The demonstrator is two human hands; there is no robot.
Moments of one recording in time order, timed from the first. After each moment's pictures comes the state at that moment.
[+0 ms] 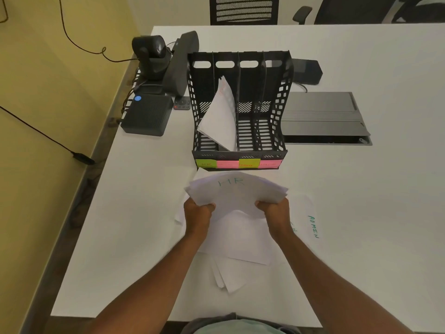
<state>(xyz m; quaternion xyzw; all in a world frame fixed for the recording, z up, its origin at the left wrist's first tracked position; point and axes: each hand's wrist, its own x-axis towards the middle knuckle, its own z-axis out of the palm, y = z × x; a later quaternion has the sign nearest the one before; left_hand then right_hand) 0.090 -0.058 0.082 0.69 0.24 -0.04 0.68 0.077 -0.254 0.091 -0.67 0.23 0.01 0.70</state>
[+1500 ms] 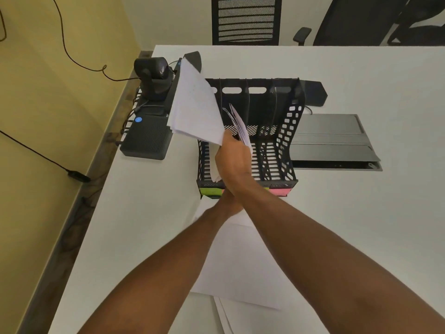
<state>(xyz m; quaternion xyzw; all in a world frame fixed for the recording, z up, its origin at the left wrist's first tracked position) 0.234 -0.109 0.102 0.69 0.12 -0.26 0.66 0.283 -0.146 0.180 -0.96 0.05 -0.11 0.26</state>
